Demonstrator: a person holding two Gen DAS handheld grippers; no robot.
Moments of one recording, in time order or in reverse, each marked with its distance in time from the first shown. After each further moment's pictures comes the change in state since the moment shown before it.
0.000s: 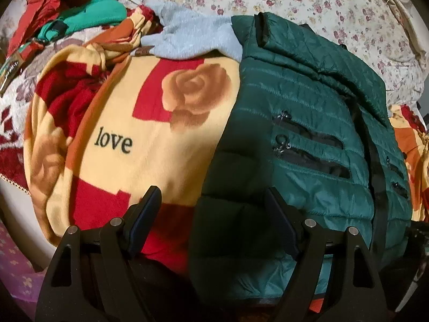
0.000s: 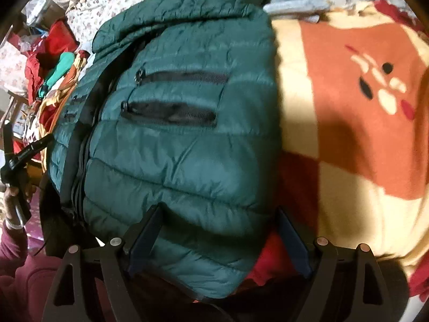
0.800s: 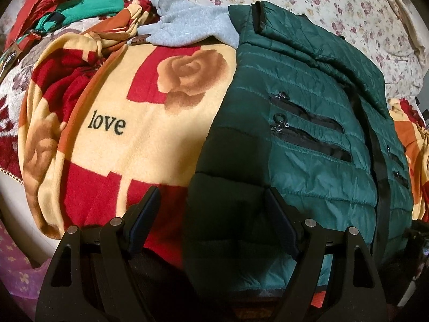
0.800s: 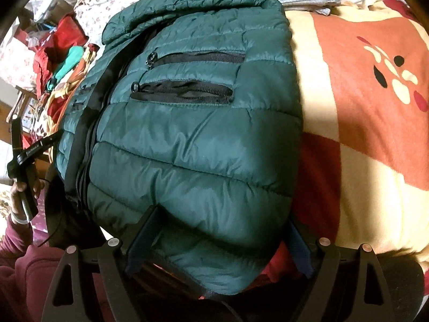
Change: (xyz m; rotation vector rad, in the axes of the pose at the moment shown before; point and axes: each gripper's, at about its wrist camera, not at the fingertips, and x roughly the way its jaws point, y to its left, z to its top) left arm 0.007 -0.003 -0.015 0.003 0.026 -0.013; right arm 0.007 0.003 -0.013 -0.023 0.012 0.045
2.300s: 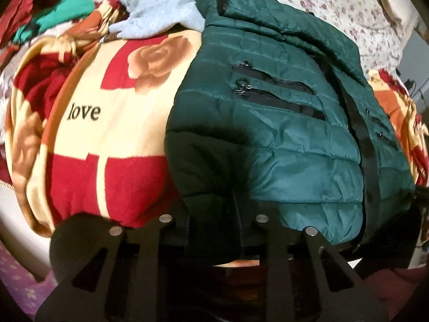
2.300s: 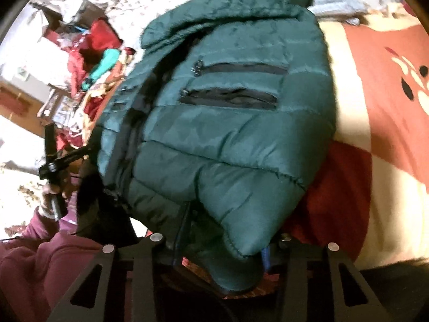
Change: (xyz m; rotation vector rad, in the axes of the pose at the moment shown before) left arm -0.005 -0.021 -0.022 0.139 0.042 -0.070; right arm -0.014 0.004 -0.002 -0.073 -0.045 0.205
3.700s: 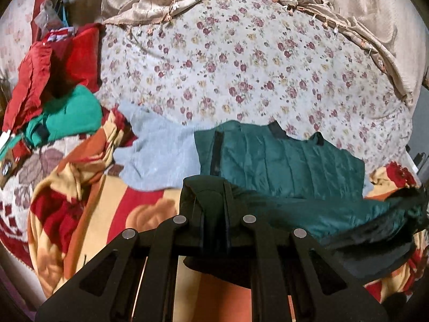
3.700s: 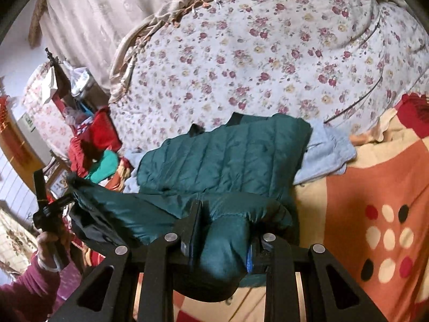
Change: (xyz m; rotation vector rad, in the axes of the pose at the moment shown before) left arm -0.065 -0.033 0.176 -0.106 -0.434 0.090; right arm -0.090 -0.004 0.158 -0.010 -0.507 -0.067
